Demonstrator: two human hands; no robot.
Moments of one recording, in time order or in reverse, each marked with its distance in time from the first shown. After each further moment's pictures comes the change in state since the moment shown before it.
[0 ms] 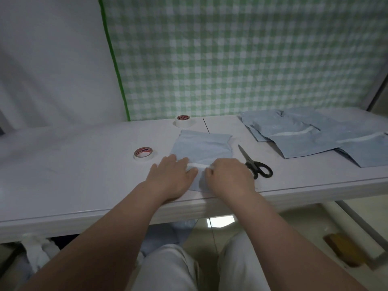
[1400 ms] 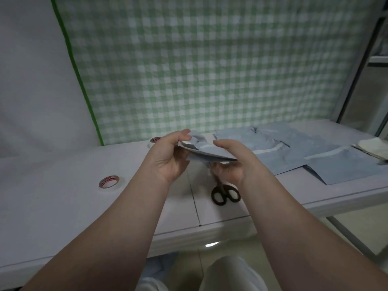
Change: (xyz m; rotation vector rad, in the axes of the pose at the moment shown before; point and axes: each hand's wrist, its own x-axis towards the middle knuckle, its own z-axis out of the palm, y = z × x) left_hand 0.043 0.099 -0.073 -2.208 -0.128 -0.060; right_hand 0.061 0.062 -0.081 1.994 -0.237 0.524
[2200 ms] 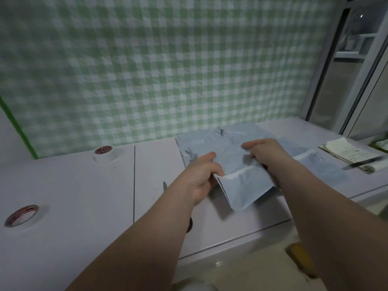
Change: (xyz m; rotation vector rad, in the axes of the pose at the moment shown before) left_hand 0.088 -0.132 0.074 0.487 -0.069 -0.209; right_hand 0.058 -0.136 -0.140 -1.021 0.522 -0.343
